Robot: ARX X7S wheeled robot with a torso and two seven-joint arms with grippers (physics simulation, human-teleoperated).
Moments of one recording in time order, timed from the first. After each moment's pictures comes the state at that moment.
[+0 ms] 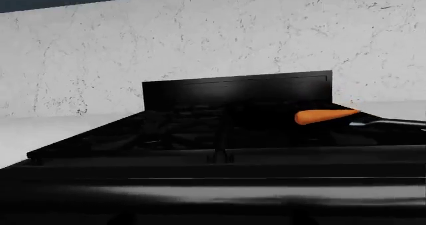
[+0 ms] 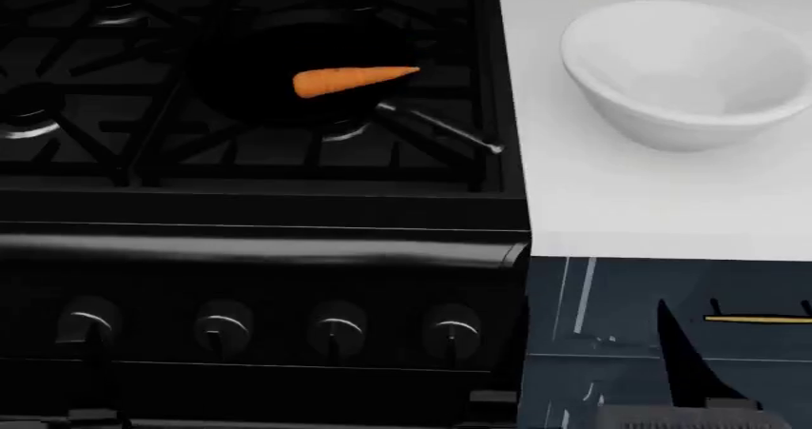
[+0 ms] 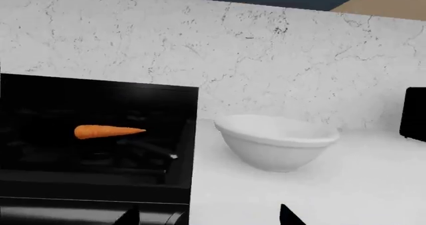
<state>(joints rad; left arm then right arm) 0.03 -0.15 0.01 0.38 -0.05 -0.13 -0.16 0.04 0.18 -0.06 -0.53 0.08 0.33 0.16</state>
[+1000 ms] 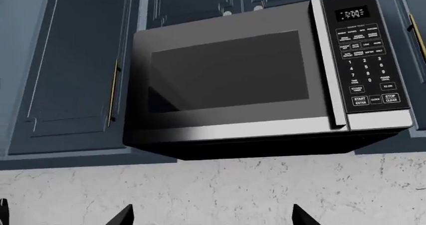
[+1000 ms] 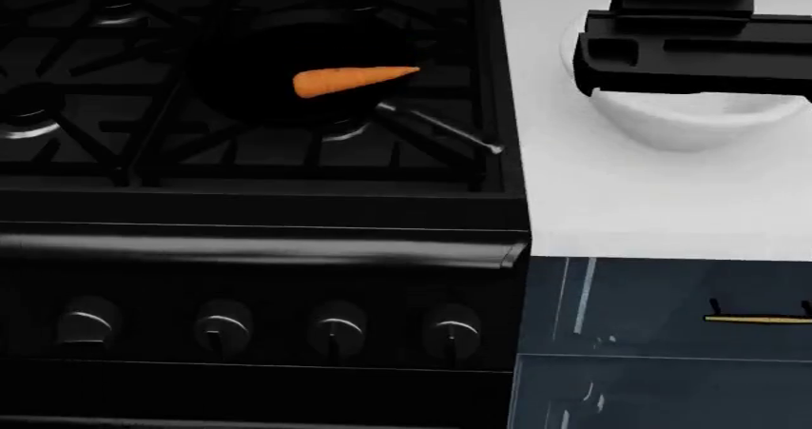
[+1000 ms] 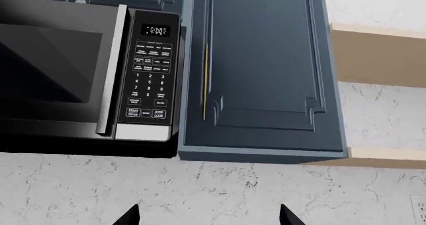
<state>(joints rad) -0.98 -0.81 0.08 0.93 -1.19 -0.88 -1.06 1.14 0.83 -0.09 -0.85 1.37 0.88 1.04</state>
